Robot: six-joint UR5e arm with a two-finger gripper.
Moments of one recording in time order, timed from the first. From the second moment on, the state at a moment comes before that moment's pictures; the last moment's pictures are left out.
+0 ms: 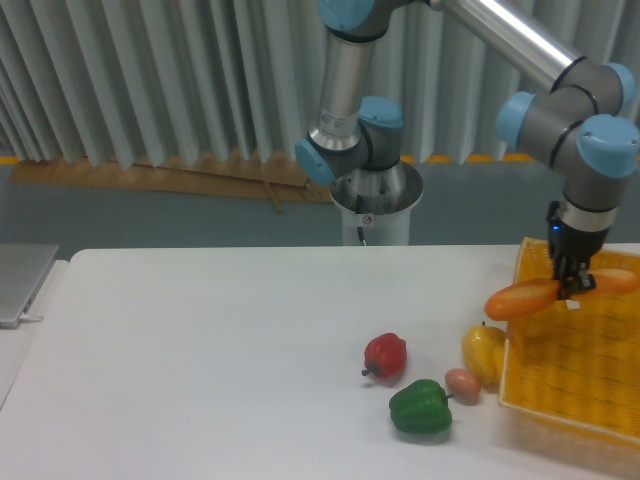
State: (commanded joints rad) arm 2.92 -1.90 -1.54 -1.28 1.61 2.33
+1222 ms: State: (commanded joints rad) arm 2.95 -1.94 -1.54 -1.21 1.60 2.36
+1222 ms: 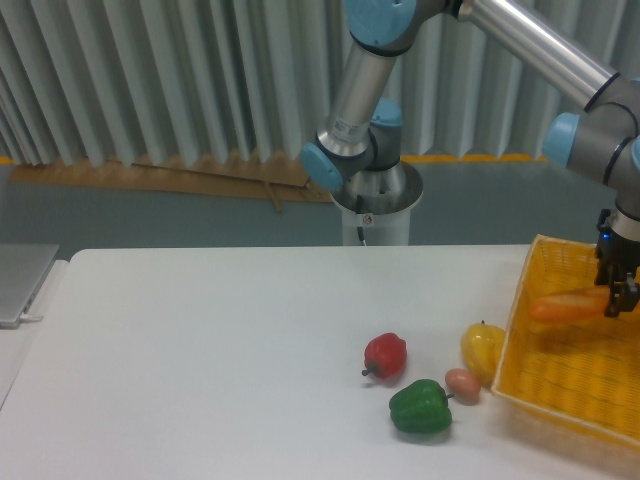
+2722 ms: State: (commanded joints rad) arm 2.62 -1.81 -1.52 -1.32 1.58 1.89
